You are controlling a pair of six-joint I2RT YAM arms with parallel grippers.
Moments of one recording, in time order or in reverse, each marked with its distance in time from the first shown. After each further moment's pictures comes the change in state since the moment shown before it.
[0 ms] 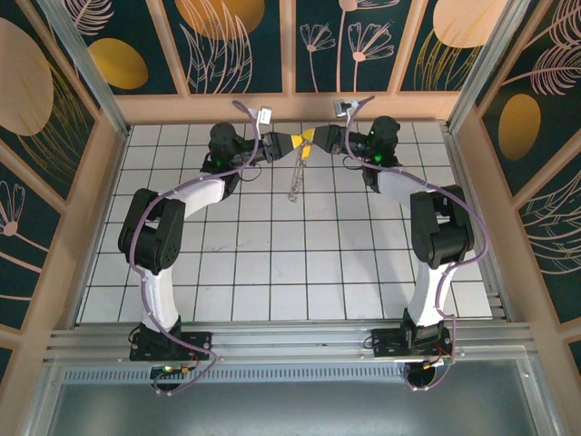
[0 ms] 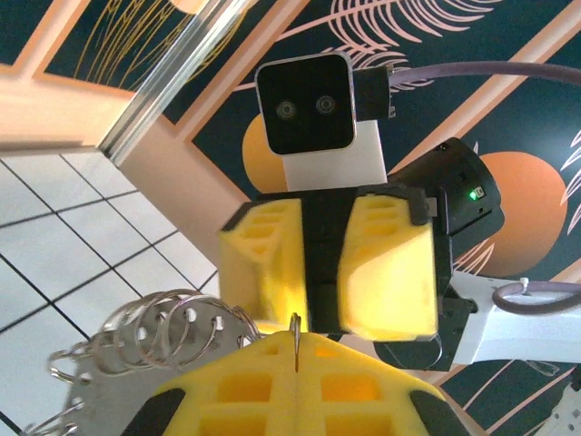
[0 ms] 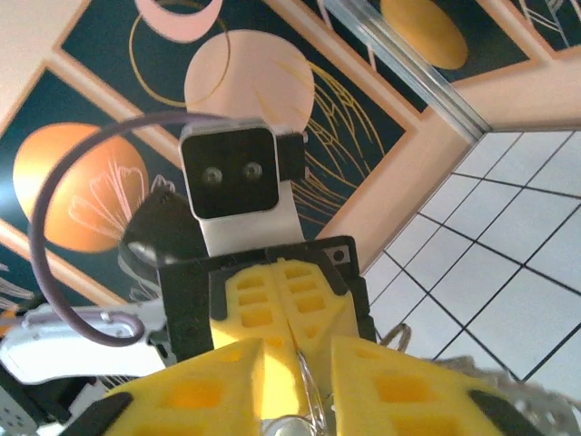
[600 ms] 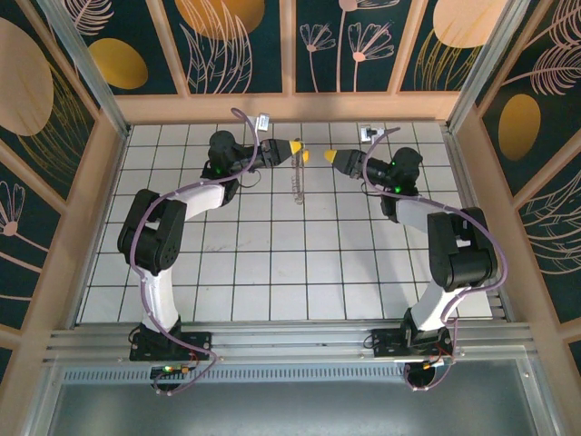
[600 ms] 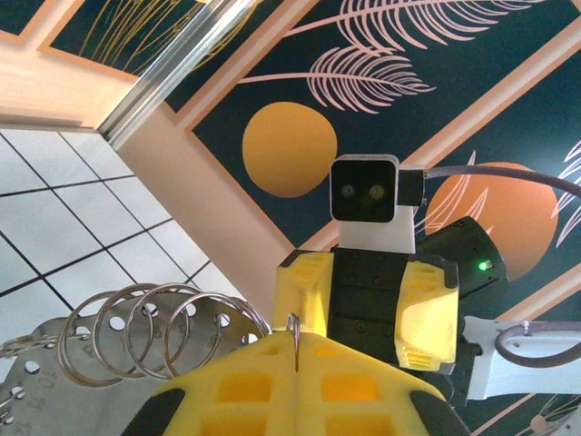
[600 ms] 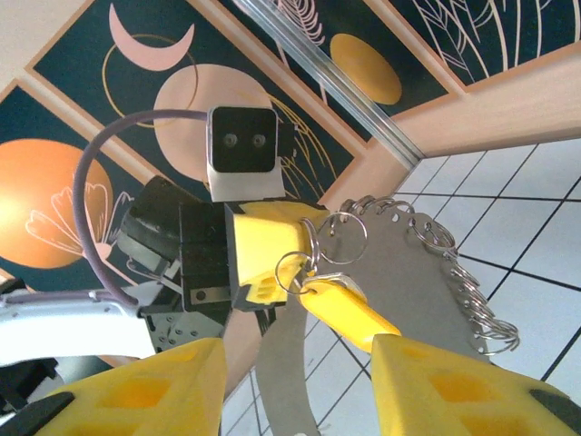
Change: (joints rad) left arm -0.005 -0.012 -0.069 0.074 -0.010 -0.070; right arm -0.068 -0.214 -0.384 0.156 0.087 -0.085
